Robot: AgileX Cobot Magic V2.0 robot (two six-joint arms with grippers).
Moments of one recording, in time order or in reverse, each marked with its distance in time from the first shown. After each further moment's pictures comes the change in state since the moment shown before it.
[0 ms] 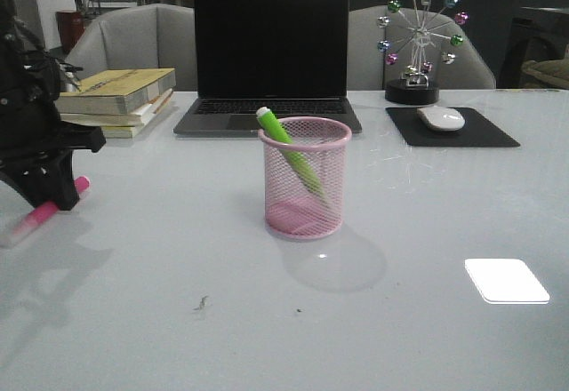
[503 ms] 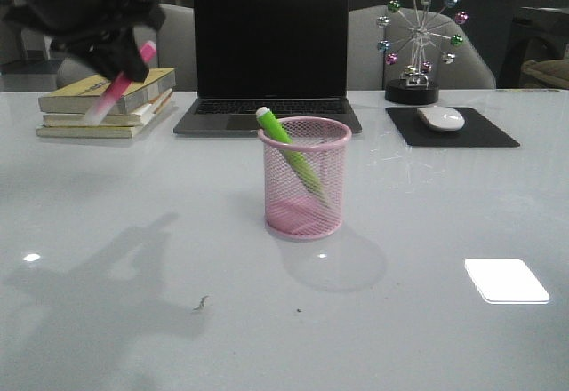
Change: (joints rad) left arm -0.170 -0.270 0.001 -0.045 -0.266 0.000; right arm 0.000 0.000 0.000 0.000 0.006 0.000
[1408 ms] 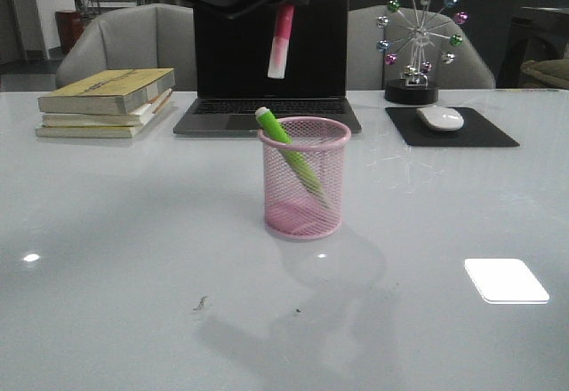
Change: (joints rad) left arm -0.411 -0.045 0.327 -0.136 -0.930 0.000; right arm 0.000 0.000 0.000 0.000 0.042 0.000
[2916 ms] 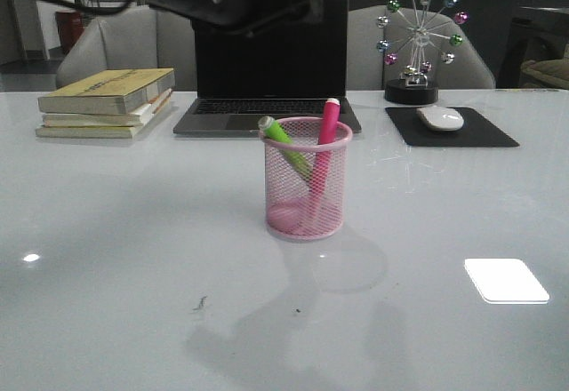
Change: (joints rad) left arm 0.007 -0.050 0.028 -0.120 0.008 0.136; right arm 0.000 0.000 0.000 0.000 0.000 0.000
